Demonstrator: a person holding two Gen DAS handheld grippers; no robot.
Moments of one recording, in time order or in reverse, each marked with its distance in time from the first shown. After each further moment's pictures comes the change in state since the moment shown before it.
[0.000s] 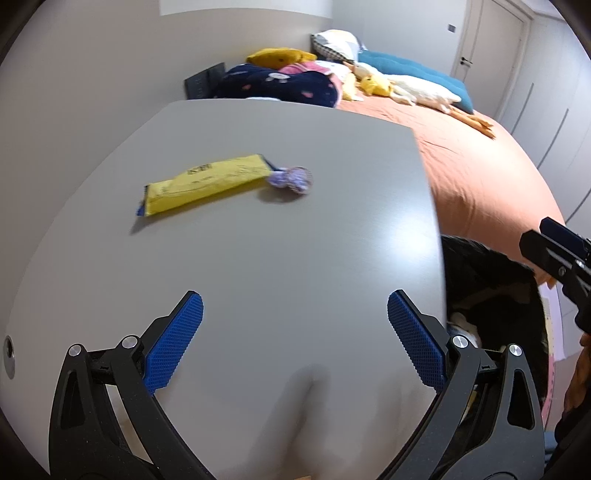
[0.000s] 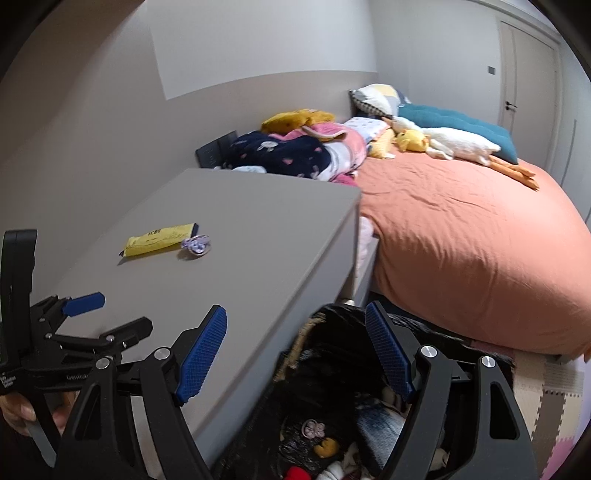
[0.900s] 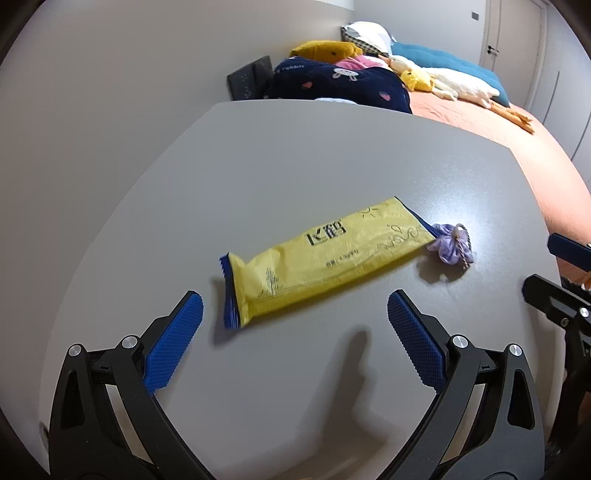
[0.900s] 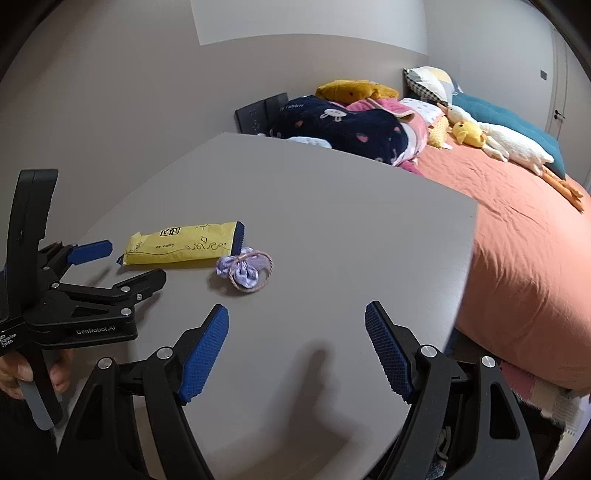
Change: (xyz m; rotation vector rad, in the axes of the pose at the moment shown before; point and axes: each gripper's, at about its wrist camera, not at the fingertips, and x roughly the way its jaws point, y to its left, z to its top) left arm 0.073 0.094 0.069 0.051 0.018 0.117; right arm 0.121 0.080 0.046 -0.103 0.119 0.096
